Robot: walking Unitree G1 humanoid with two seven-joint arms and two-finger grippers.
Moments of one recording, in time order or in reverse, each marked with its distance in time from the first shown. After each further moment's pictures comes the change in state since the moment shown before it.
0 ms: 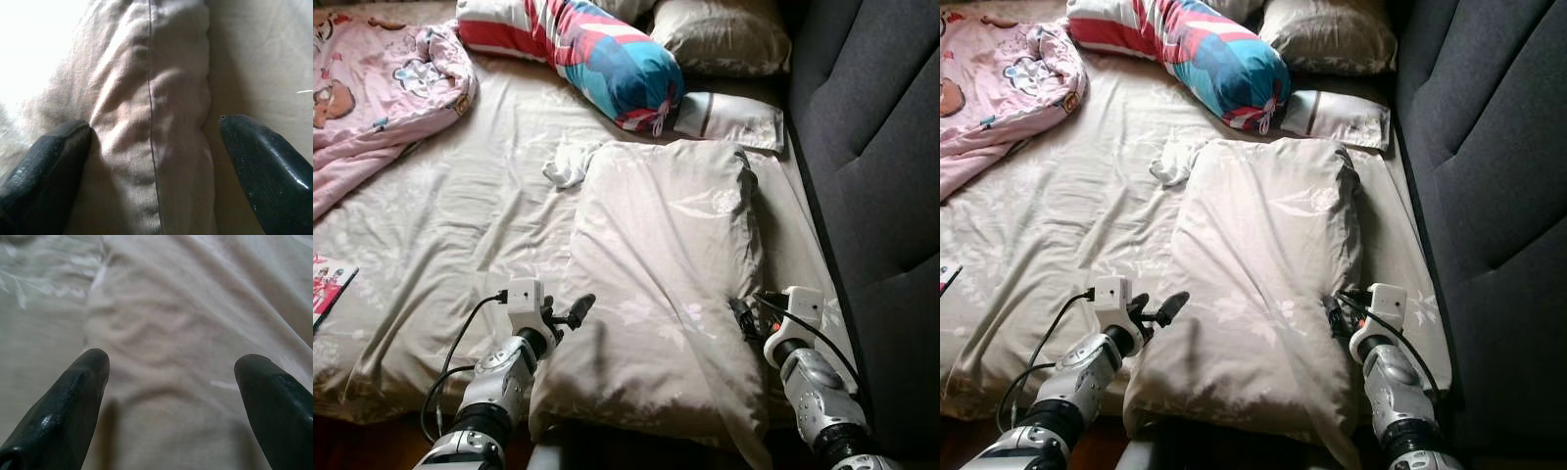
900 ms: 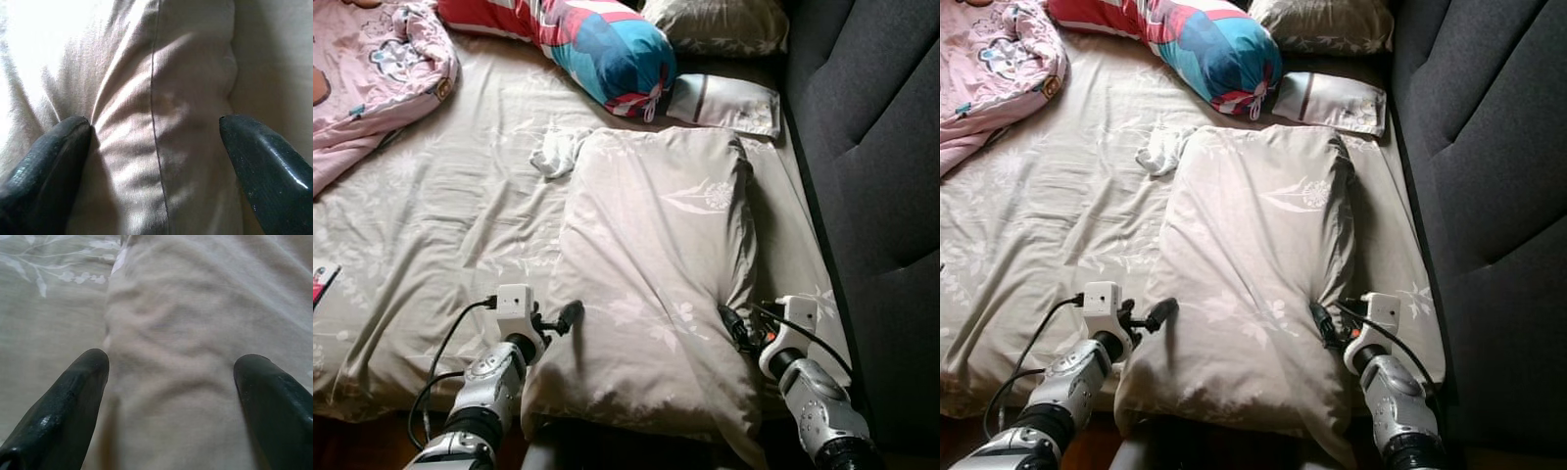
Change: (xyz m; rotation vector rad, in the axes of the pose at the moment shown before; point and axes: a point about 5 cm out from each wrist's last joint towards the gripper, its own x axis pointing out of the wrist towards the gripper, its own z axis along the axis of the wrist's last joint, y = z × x) left arm -0.006 0.015 0.000 0.083 -0.019 0.088; right arm -0.010 0.011 -0.013 0.073 0.027 0.154
